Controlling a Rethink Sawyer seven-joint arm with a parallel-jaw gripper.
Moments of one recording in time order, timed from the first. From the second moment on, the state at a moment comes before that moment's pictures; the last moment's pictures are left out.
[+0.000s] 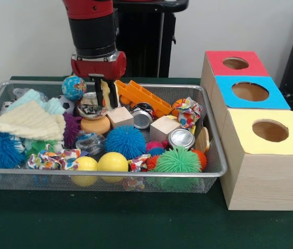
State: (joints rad) arm -0.67 -0.67 0.24 1.90 -0.12 0.31 1.70
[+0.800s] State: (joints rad) arm -0.65 -0.69 0.24 2.06 -0.12 0.19 1.70
